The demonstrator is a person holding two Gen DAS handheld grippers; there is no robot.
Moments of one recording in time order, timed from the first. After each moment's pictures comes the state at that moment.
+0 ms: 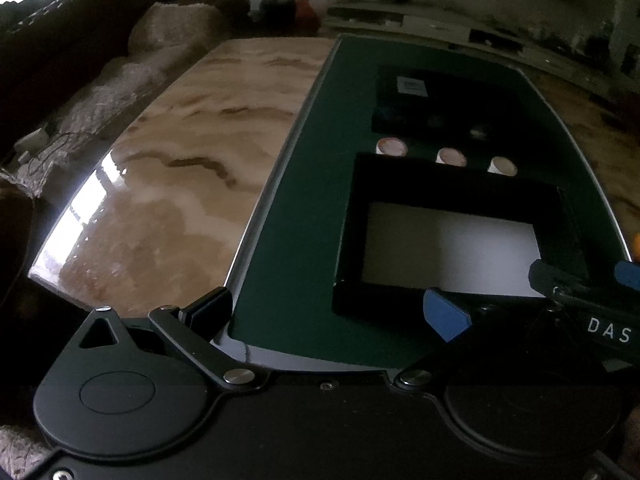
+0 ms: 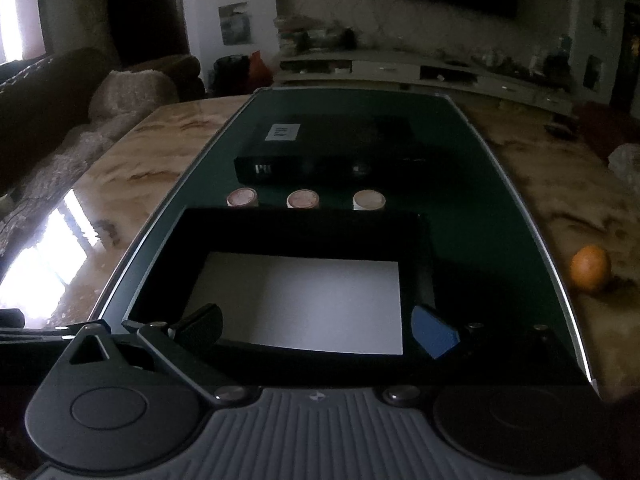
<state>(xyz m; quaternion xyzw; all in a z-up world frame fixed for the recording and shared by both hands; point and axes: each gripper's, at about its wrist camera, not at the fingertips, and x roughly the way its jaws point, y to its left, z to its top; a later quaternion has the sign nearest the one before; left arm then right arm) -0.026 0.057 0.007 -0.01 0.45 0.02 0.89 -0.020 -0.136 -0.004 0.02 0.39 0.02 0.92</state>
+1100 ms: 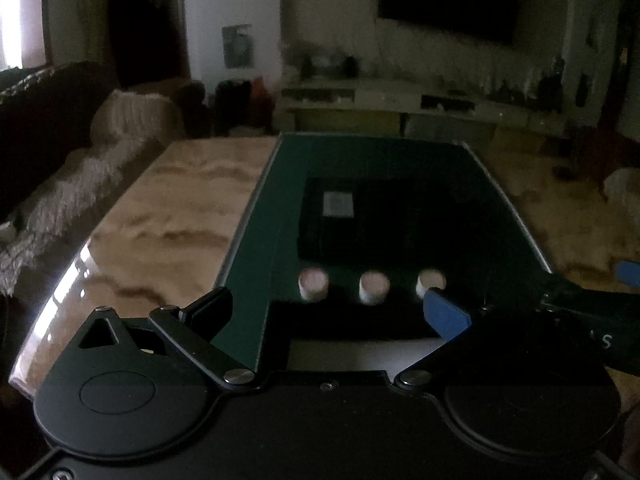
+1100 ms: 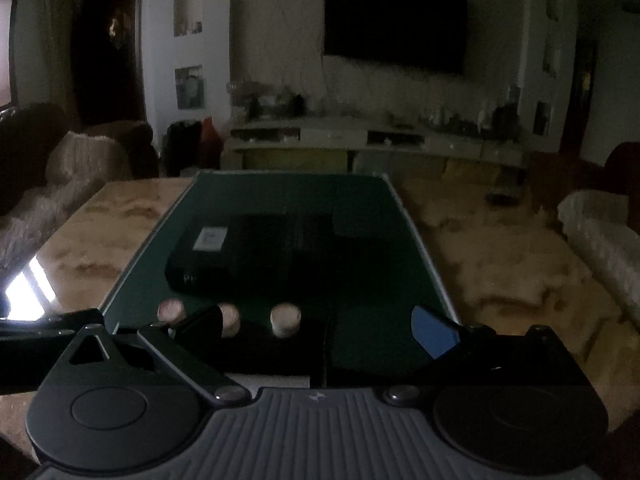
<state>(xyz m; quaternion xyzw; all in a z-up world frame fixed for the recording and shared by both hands) 0.028 -0.018 0.084 0.02 0.33 -0.02 0.94 0.021 -0.193 0.072 0.00 0.29 -0.05 0.96</state>
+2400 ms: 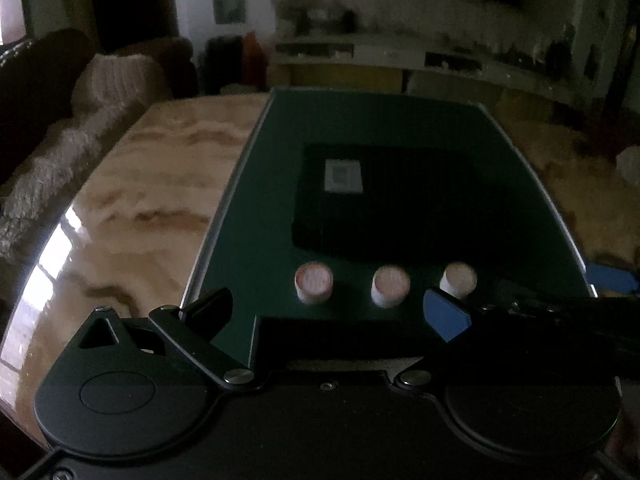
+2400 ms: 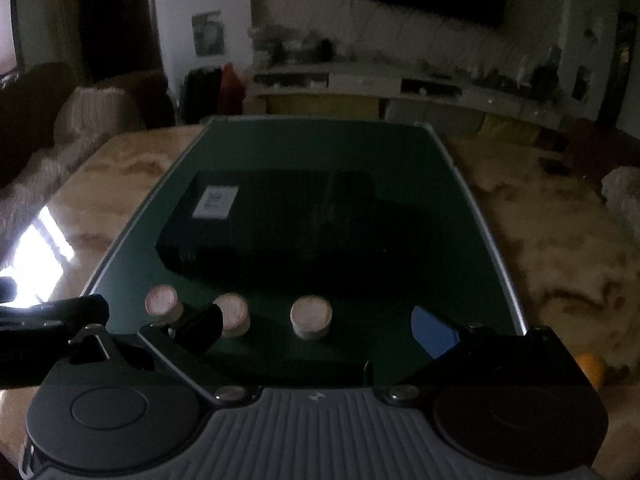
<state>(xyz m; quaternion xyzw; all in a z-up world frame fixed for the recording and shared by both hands) 0.110 -0.009 0.033 0.01 0.41 -0.04 0.91 0.122 -0.184 0.008 0.01 0.39 0.00 0.92</state>
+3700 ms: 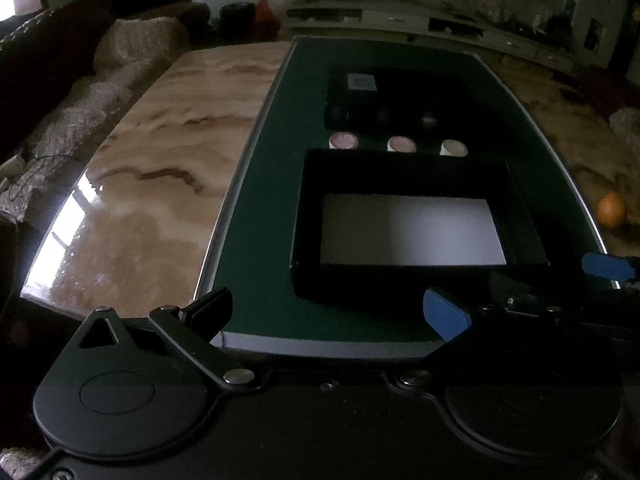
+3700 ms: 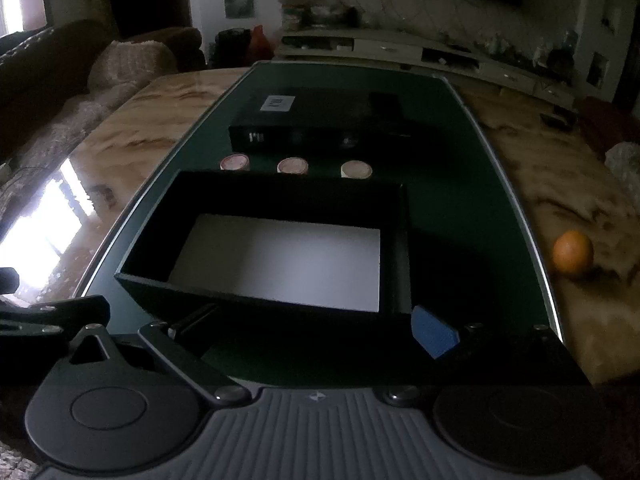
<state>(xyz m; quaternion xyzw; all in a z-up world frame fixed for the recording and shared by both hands) -0.053 0.031 0.028 0.02 0.45 -0.03 0.89 -0.041 -0.145 -0.003 -0.01 0.42 0.02 0.91</state>
